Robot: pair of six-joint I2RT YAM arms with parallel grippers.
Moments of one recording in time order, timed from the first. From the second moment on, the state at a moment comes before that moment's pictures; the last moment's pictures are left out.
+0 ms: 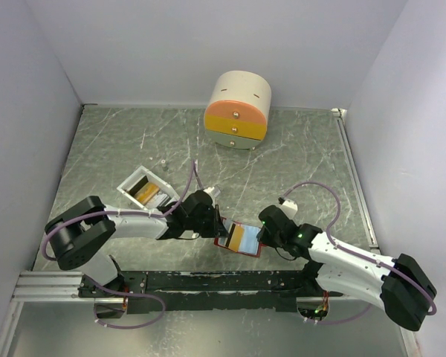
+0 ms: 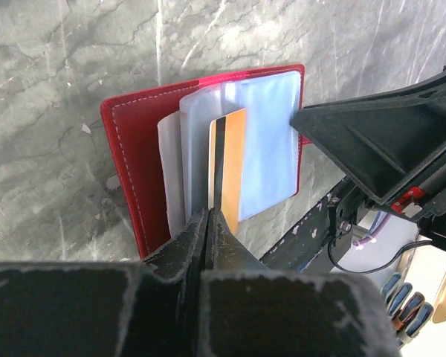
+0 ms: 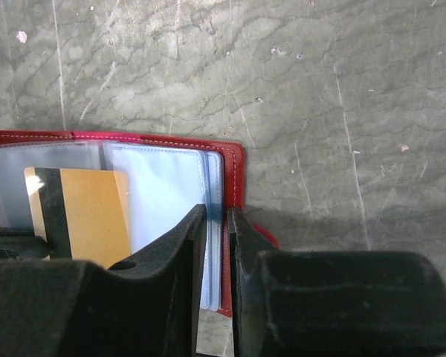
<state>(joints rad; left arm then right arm) -1.00 1.57 0.65 0.20 0.17 -0.94 0.82 0.93 0.34 -0.41 0.28 1.05</state>
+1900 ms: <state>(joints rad) -1.06 1.62 0.66 0.18 0.00 -1.05 0.82 0.87 0.32 -0.42 0.17 1.11</state>
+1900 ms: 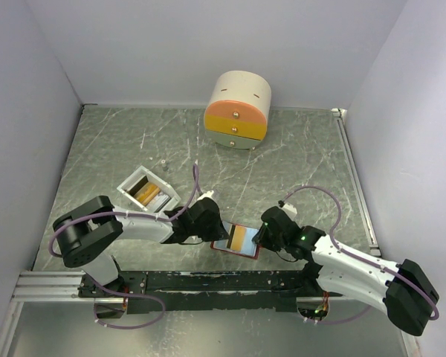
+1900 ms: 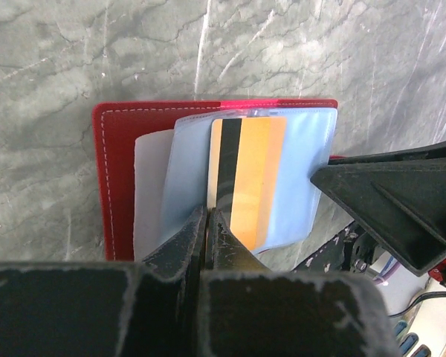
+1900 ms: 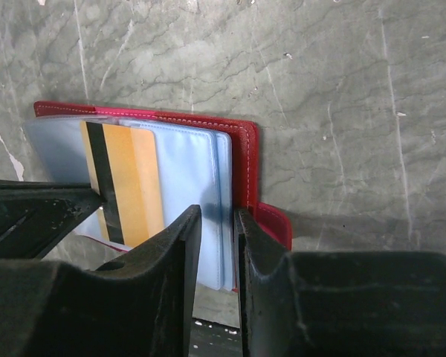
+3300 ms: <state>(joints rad) -1.12 1.55 0.70 0.12 -0.09 -1.07 0.82 0.86 0.27 -0.32 0.14 1.14</state>
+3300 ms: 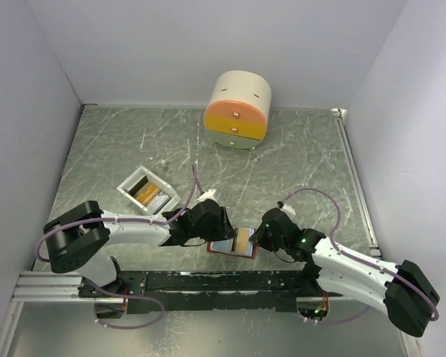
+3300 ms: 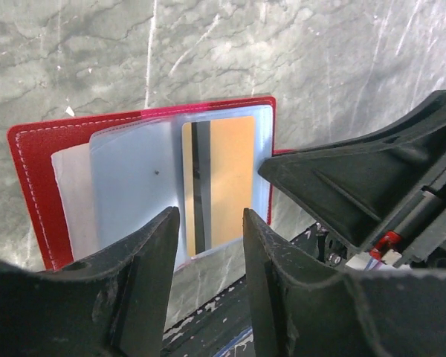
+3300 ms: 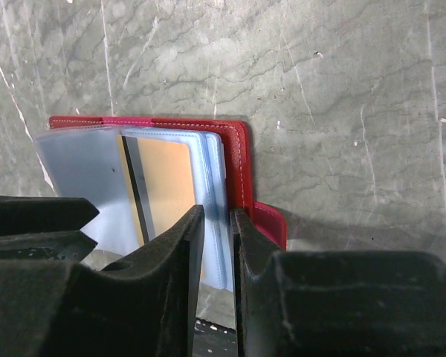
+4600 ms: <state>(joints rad) -1.12 1.64 0.70 0.21 -0.03 -1.05 0.82 0.90 0.28 -0.27 0.13 1.12</state>
